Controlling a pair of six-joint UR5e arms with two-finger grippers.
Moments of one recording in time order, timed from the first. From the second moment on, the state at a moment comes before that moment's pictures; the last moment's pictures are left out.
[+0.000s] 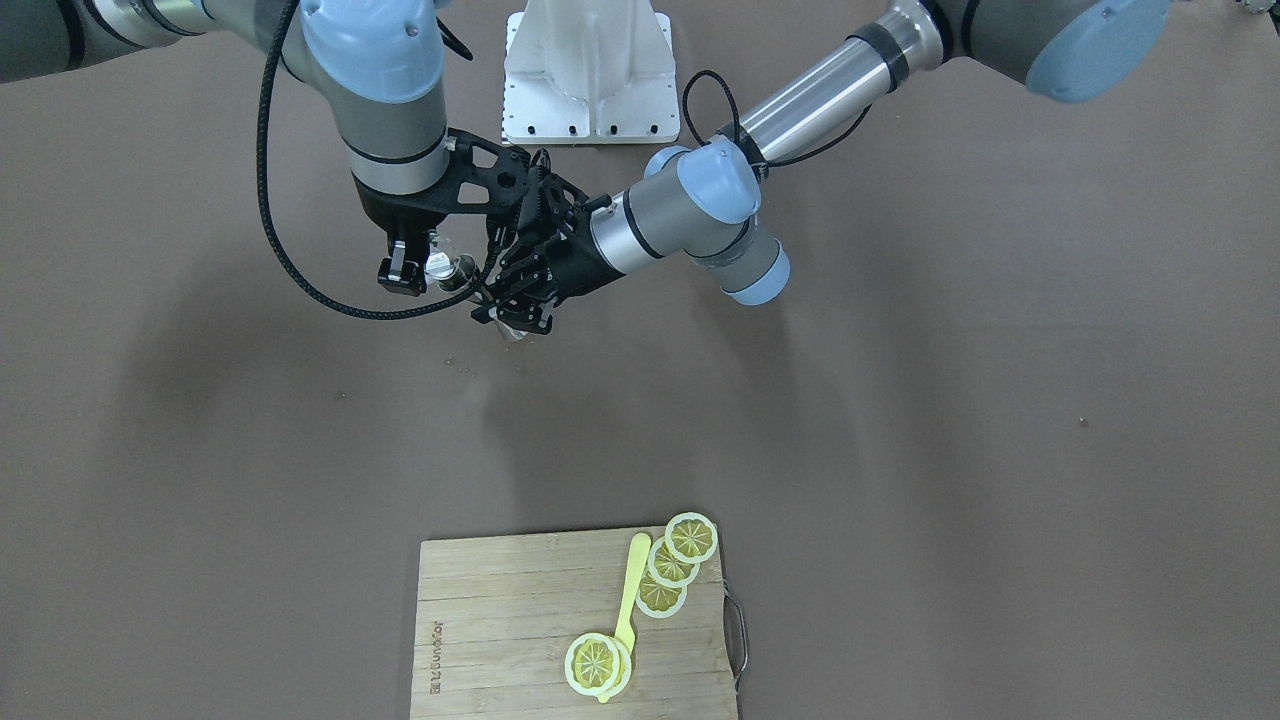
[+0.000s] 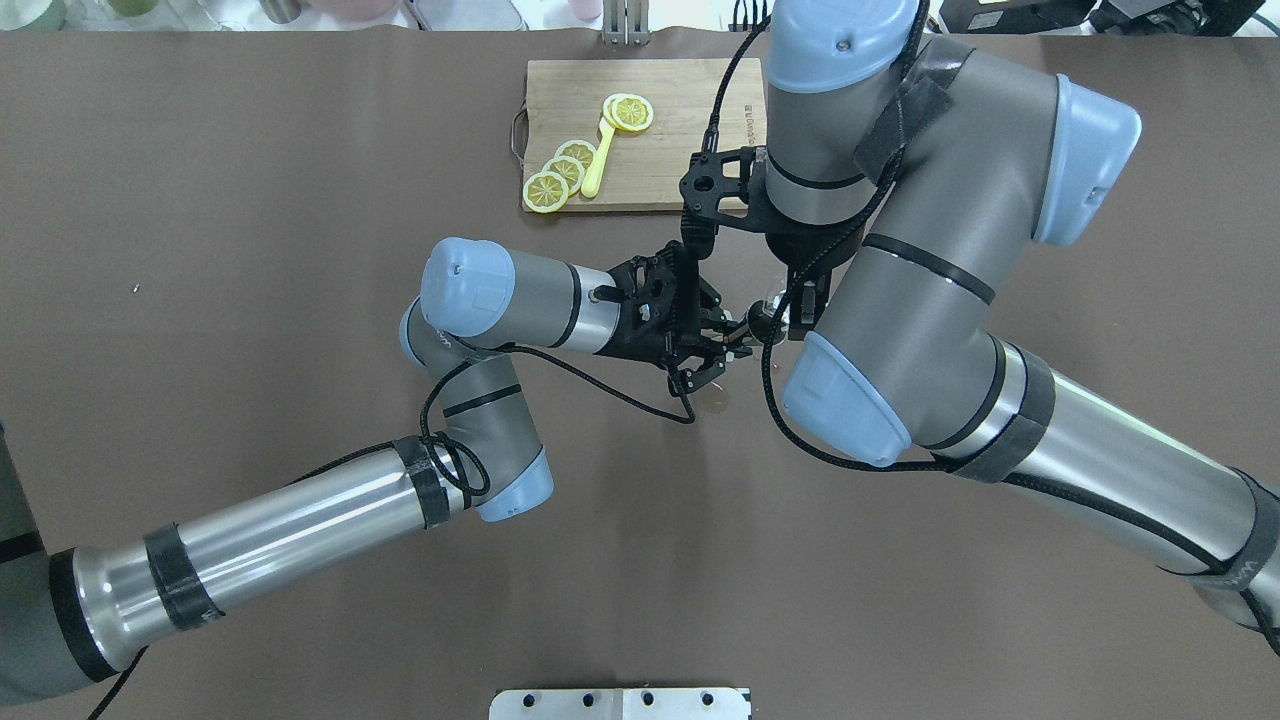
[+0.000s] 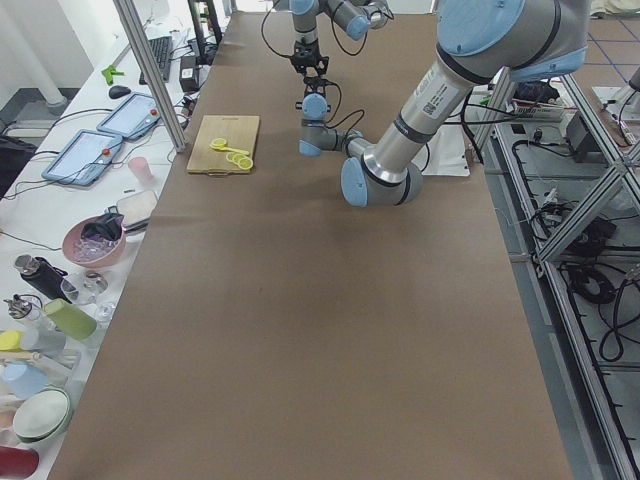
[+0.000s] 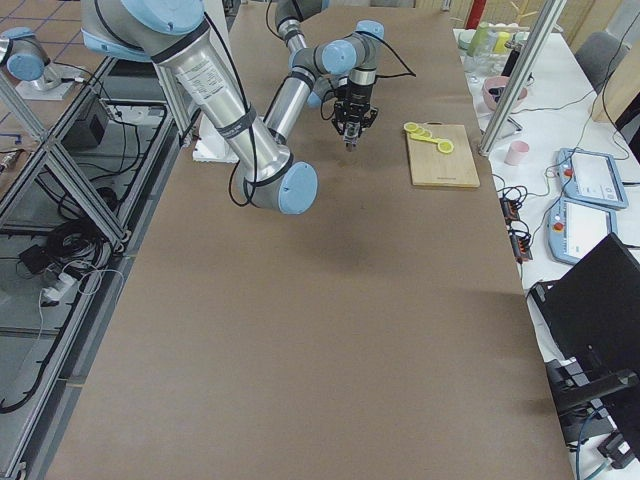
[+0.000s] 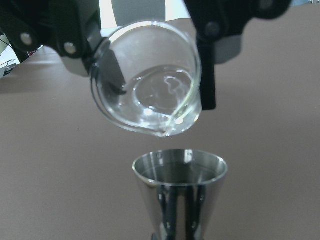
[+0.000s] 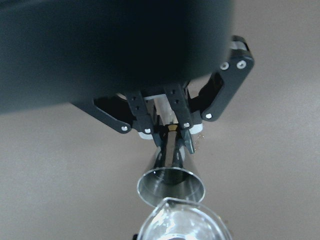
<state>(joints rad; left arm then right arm) -0.52 -2.48 -1.03 -2.97 -1.98 0.01 0.71 -0.79 1.82 -2.17 2.03 -0.49</state>
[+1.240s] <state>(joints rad) -0.52 -2.47 -1.04 -2.98 -1.98 0.01 0.69 -0.72 1.78 -2.31 1.97 -0.56</state>
